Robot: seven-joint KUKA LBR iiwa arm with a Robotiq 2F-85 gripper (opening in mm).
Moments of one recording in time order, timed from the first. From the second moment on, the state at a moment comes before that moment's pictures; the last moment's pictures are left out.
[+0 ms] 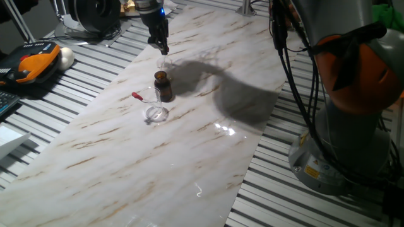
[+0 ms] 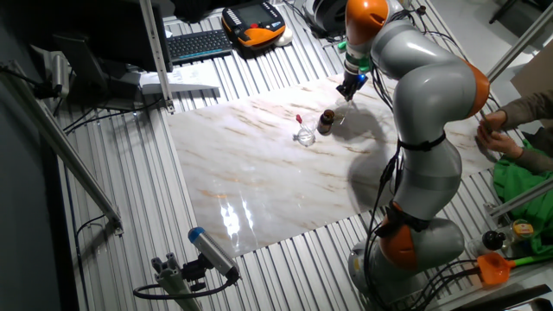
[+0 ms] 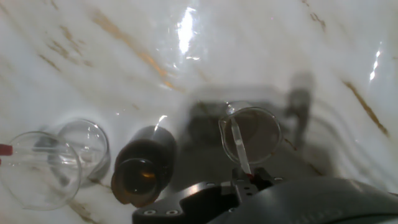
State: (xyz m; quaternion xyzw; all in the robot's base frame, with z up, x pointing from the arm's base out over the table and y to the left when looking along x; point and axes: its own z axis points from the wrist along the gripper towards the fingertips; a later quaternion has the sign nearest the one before) arm 0.599 -0.118 0.144 0.11 -0.99 0.03 0.06
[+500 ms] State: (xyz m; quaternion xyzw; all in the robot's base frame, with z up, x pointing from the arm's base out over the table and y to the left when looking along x) arm 0.595 -0.123 0.132 0.11 -0.99 0.03 0.06
